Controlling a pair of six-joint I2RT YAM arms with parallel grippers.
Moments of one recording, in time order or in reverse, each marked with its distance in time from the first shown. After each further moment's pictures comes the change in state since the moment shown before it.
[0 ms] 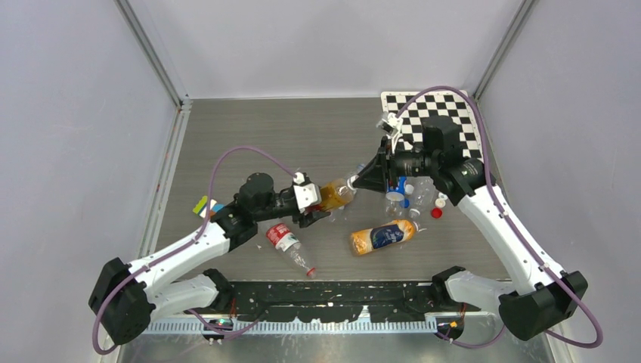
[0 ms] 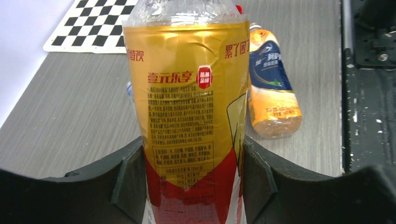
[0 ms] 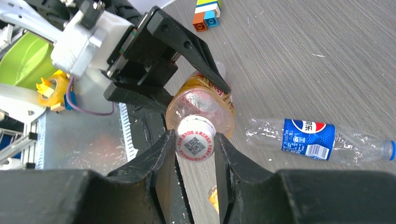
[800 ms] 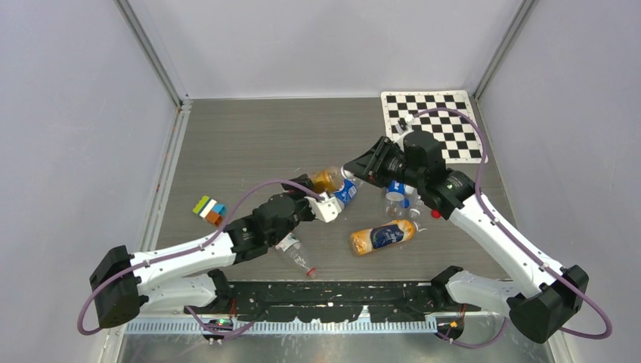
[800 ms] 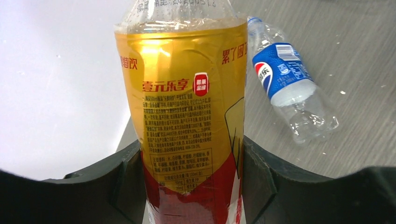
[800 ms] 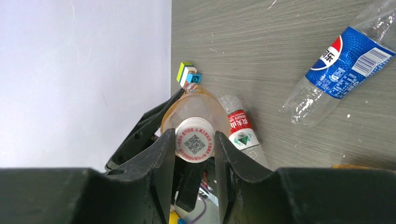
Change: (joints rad) left arm -0.296 0.011 0.000 -0.013 -0.881 0.333; right arm 0.175 -0.033 -0.118 0.150 0.663 1.009
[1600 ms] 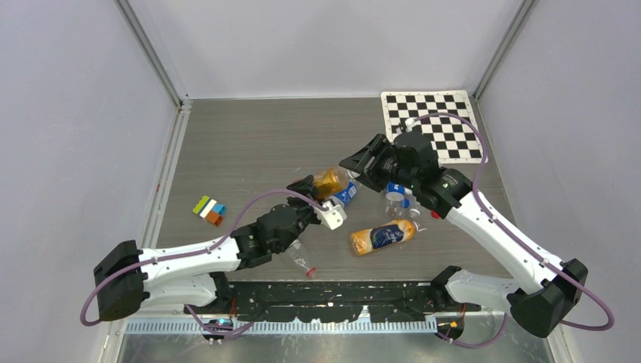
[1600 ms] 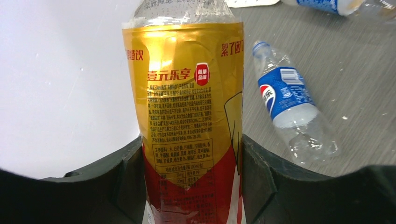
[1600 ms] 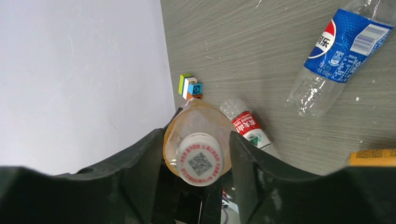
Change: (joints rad) left arm -0.076 0.041 -0.050 0.209 -0.126 0.068; right arm 0.057 0.026 0.040 -0.072 0.173 0.205
